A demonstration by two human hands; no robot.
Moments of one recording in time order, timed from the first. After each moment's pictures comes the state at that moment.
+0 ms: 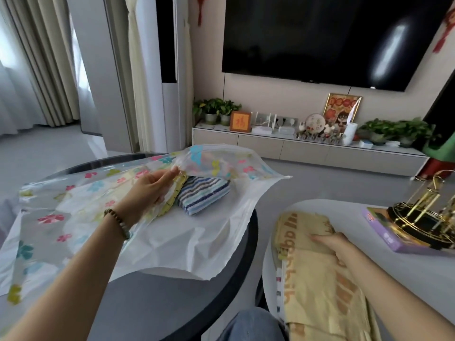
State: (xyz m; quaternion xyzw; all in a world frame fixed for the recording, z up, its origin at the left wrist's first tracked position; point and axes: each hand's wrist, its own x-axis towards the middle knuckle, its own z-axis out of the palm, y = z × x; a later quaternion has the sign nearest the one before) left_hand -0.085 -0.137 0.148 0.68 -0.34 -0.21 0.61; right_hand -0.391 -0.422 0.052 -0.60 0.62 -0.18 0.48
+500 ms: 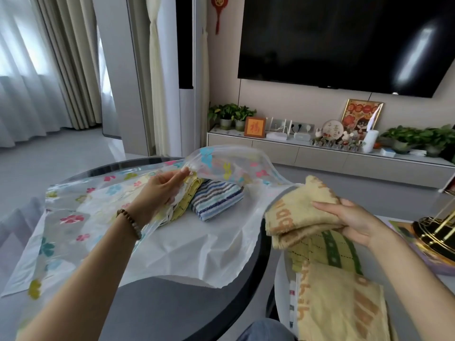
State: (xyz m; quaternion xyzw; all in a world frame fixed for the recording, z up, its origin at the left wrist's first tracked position) left_hand -0.077 -0.134 0.156 0.66 -0.33 -0.22 0.64; right_hand -0.363 -0.381 0.166 -0.62 0.33 -0.19 0.69
